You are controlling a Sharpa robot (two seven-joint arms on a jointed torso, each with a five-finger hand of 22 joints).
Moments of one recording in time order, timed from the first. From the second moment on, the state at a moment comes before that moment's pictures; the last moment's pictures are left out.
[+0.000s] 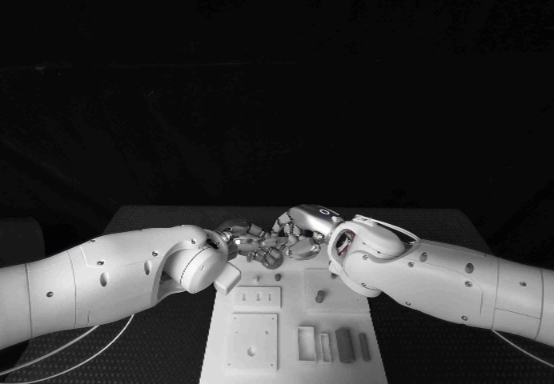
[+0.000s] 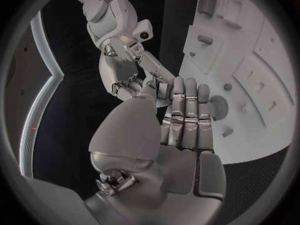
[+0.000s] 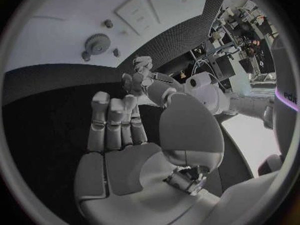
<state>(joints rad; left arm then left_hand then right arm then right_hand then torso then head) 1.36 -0.68 -0.22 1.43 -0.22 -0.26 -0.11 1.47 0.01 0.10 0.25 0.15 0.97 0.14 0.31 0.42 1.35 0.04 0.11 0.28 1.06 0.04 0.46 0.76 0.06 0.83 -0.05 0.51 1.31 1.26 -0.58 -0.09 1.43 -1.46 -0.36 -0.13 1.15 -0.18 0.80 -0.20 0.05 1.01 0.04 0.37 0.48 0.98 -0.03 1.27 0.69 1.14 -0.13 1.30 0.99 0.25 1.05 -0.03 1.10 1.30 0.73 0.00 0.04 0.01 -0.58</state>
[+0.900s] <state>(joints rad) 1.36 -0.68 -0.22 1.43 -0.21 -0.25 -0.14 1.26 -0.08 0.14 0.29 0.26 0.98 0.13 0.30 0.42 1.35 0.04 0.12 0.29 1.06 0.04 0.46 0.77 0.06 0.83 -0.05 0.52 1.31 1.25 -0.57 -0.08 1.42 -1.46 -0.36 -0.12 1.14 -0.18 0.80 -0.19 0.04 1.01 0.04 0.37 0.49 0.98 -0.03 1.27 0.69 1.14 -0.13 1.30 0.99 0.25 1.05 -0.03 1.10 1.30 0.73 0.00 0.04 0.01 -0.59</state>
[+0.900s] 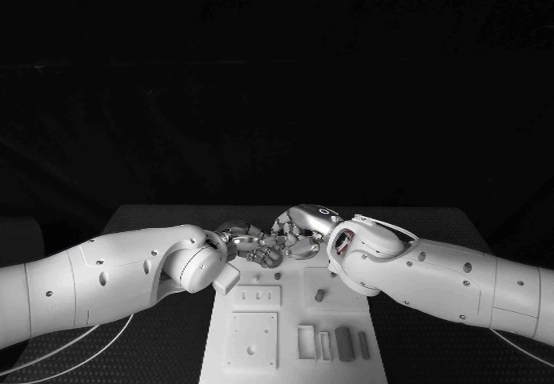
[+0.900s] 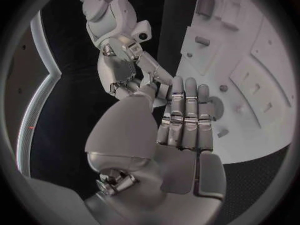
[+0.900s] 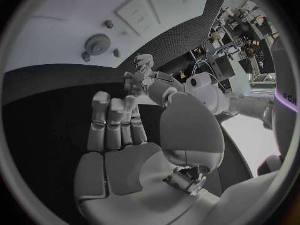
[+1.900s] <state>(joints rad) 1.36 -0.68 -0.22 1.43 -0.21 -0.21 -0.18 0.77 -0.09 0.49 -0.19 0.60 0.93 0.13 0.32 0.56 1.18 0.06 0.33 0.38 0.96 0.07 0.57 0.76 0.06 0.72 -0.03 0.57 1.31 1.24 -0.57 -0.09 1.41 -1.46 -0.35 -0.13 1.14 -0.18 0.80 -0.20 0.04 1.01 0.04 0.37 0.49 0.99 -0.02 1.27 0.69 1.14 -0.13 1.30 0.99 0.25 1.05 -0.03 1.10 1.30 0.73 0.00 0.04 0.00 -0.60</state>
